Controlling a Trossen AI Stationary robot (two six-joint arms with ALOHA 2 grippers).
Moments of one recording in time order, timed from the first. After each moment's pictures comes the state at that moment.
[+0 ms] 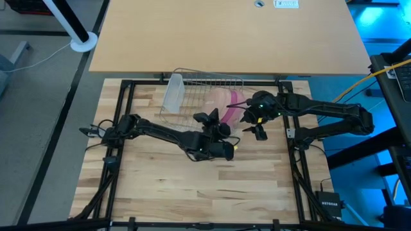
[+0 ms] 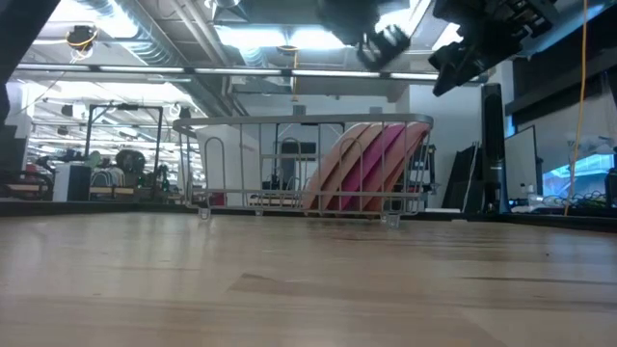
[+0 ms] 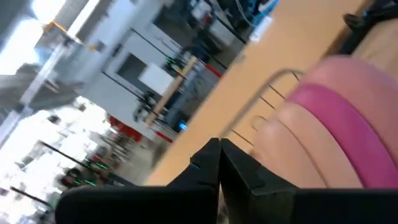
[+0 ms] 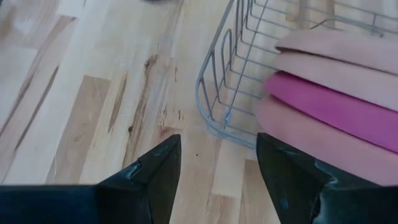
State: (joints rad) left arm -0.20 2.16 1.89 -0.59 -1.53 -0.02; right arm -0.22 1.12 0.98 -0.77 -0.25 -0.35
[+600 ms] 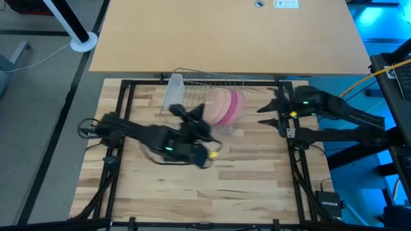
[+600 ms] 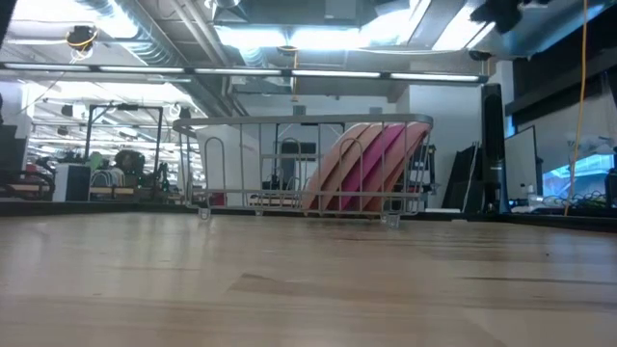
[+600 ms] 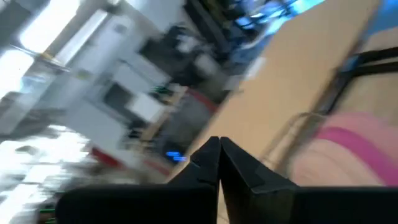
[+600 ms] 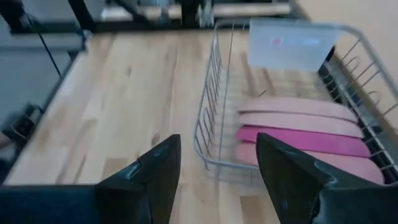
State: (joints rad) left arm -0.35 1.97 2.17 -0.94 -1.55 0.10; right arm -0.22 0.73 0.98 -0.75 -0.22 -0.11
